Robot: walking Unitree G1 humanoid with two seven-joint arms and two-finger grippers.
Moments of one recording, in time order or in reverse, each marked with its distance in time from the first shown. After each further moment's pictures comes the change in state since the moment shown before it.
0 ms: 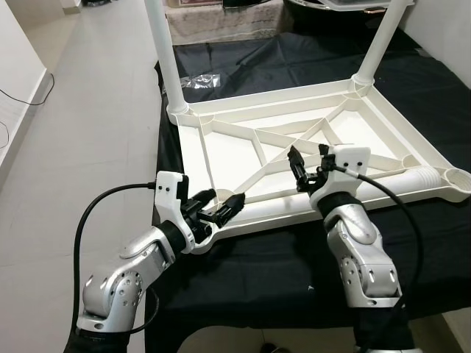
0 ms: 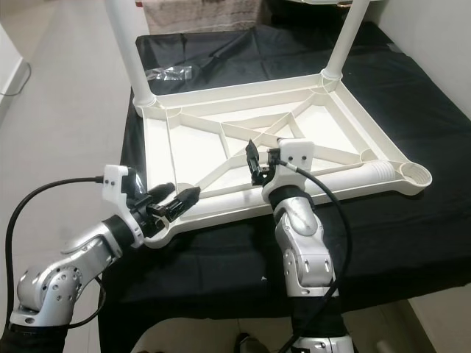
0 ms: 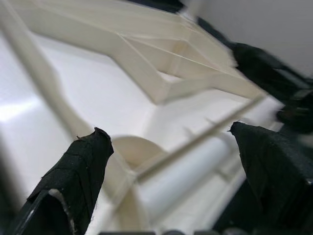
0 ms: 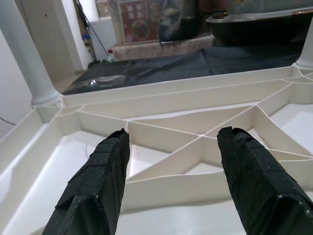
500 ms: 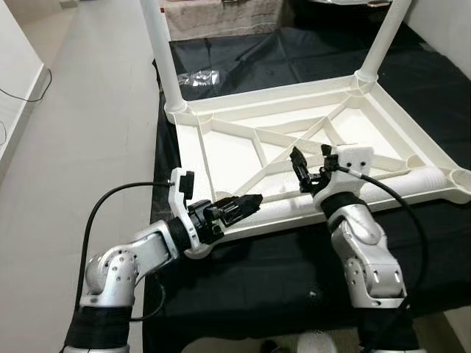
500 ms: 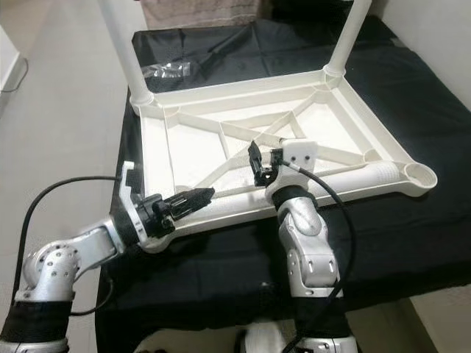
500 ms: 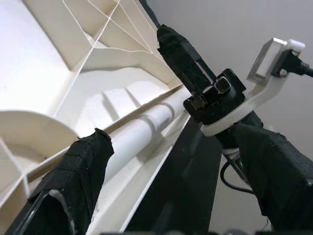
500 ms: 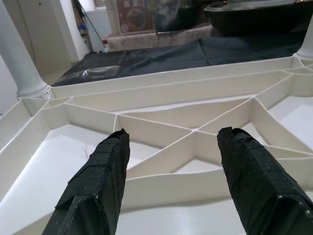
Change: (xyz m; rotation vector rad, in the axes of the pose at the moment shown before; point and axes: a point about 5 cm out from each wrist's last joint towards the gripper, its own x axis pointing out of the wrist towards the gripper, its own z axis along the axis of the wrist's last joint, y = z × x) left arm 0.008 -0.013 -0.003 -0.371 0.140 -0.344; right arm -0.001 -0.008 0.000 -0.016 0.021 -0.006
